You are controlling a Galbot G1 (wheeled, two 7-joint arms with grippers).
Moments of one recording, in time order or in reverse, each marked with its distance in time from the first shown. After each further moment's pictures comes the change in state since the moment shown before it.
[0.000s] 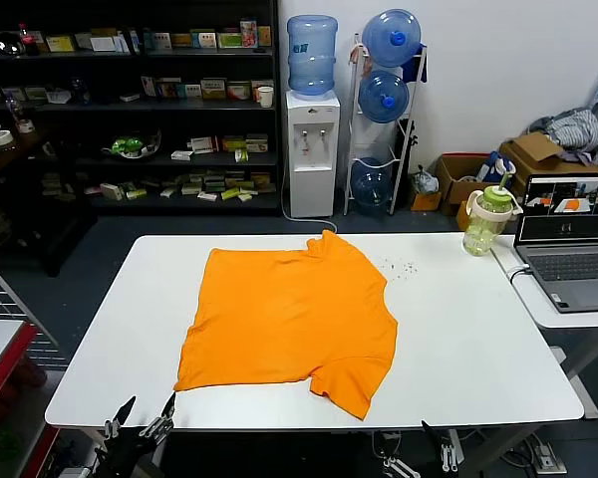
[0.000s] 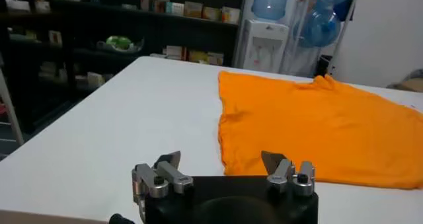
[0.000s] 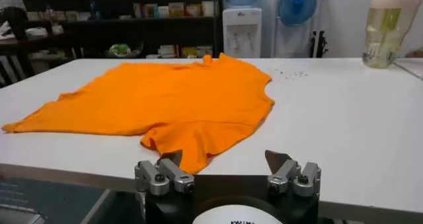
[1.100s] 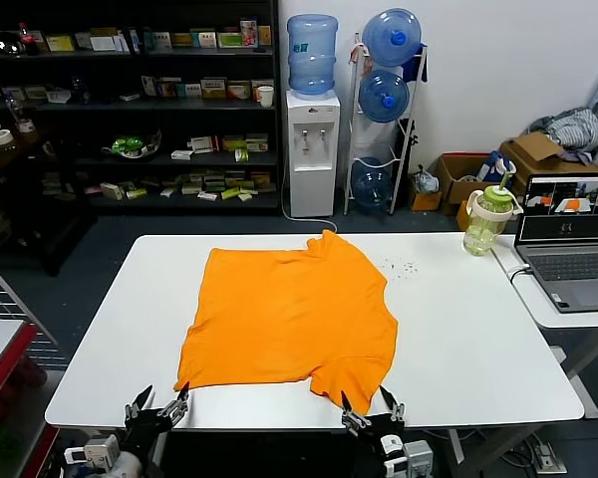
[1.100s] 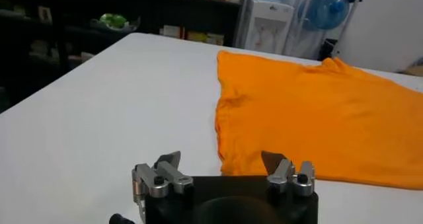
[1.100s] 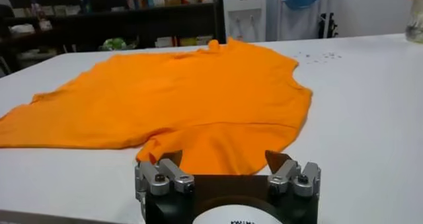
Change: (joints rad) left arm -0.187 -0.002 0.081 0.124 -0.028 0.103 -0.015; right arm 0.380 0.068 -0.204 -0.269 -0.009 -0.136 0.129
